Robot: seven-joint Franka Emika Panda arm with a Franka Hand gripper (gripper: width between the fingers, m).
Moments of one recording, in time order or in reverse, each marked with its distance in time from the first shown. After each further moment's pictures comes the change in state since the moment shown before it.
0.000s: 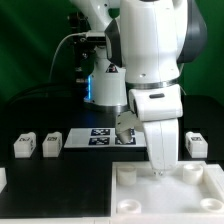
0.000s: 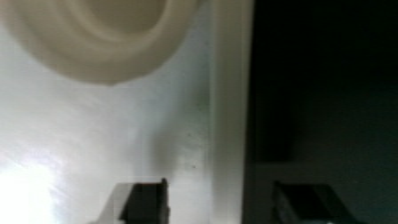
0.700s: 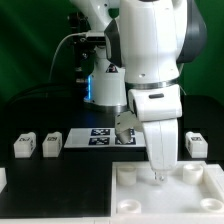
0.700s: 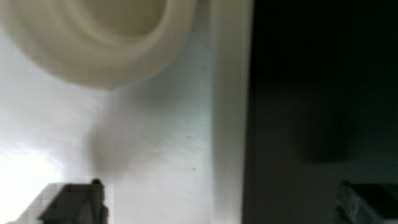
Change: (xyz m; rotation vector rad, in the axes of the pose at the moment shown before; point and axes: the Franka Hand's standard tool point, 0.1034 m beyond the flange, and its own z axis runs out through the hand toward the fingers) arm -0.001 0.000 0.000 0.000 0.000 0.001
